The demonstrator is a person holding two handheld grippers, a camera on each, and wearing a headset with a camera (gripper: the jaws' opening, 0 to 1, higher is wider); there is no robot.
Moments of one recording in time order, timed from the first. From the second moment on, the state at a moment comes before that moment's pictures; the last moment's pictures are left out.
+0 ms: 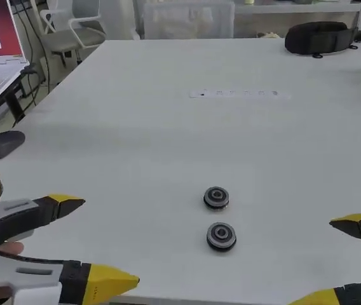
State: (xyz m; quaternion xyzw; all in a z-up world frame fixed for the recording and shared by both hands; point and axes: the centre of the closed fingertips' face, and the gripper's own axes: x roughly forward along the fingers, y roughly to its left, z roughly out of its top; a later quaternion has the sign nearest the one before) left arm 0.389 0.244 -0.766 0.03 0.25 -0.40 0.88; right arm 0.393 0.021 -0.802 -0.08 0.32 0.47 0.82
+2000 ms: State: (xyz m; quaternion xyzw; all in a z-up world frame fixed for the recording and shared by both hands) left arm 0.421 0.203 -0.753 0.07 0.23 -0.48 0.84; right arm 0.421 0.046 -0.800 -0.10 0.30 0.53 0.79
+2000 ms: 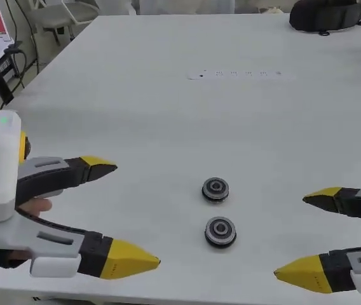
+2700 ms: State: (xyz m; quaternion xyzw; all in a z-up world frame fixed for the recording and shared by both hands) left arm 0.427 0.163 -0.764 0.11 0.22 -0.55 0.80; right arm 0.428 0.072 -0.807 -0.15 0.28 0.59 0.75
